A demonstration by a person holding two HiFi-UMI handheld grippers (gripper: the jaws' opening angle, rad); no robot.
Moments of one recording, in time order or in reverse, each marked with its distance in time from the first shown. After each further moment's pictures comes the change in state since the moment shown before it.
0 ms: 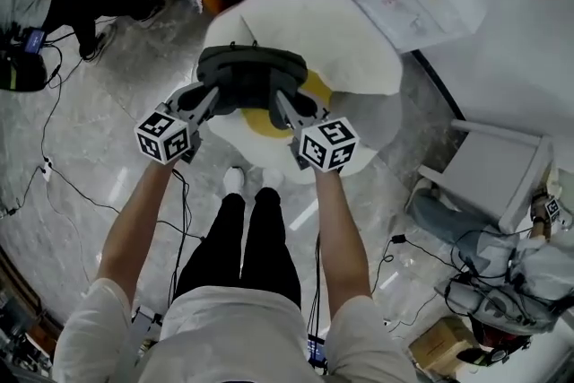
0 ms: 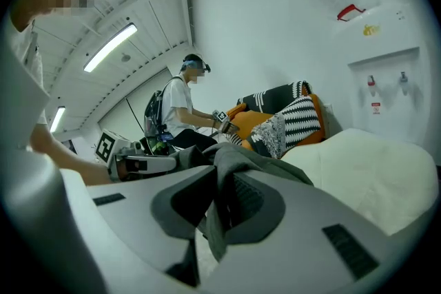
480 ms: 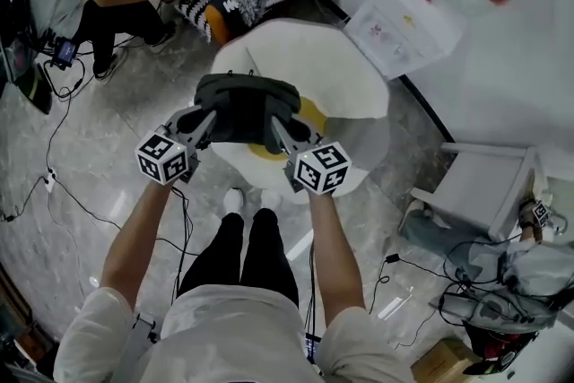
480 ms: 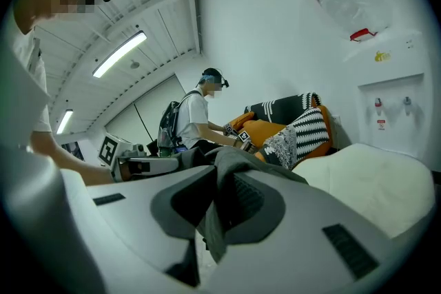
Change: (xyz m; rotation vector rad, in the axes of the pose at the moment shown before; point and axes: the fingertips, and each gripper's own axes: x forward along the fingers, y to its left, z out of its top) left arm -0.060 -0.038 0.049 0.068 -0.070 0.001; right arm -0.033 0.065 0.044 -0.035 -0.061 0.042
